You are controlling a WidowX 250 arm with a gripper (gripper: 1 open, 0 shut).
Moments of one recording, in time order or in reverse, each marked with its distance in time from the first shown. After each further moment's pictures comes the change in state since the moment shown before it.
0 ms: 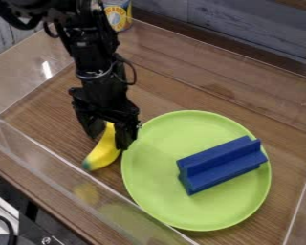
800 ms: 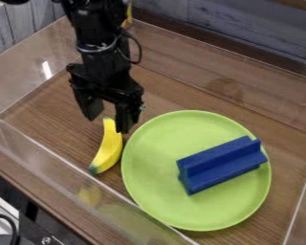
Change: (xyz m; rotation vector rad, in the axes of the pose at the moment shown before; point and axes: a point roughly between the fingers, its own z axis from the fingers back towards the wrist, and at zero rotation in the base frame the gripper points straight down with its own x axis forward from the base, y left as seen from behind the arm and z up) arm -0.001 -0.011 0.036 0.052 0.002 -0.014
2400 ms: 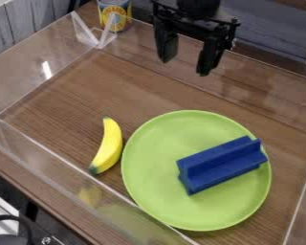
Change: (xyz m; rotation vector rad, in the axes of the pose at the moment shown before) arm 0.076 -0.069 0.058 0.029 0.087 -0.065
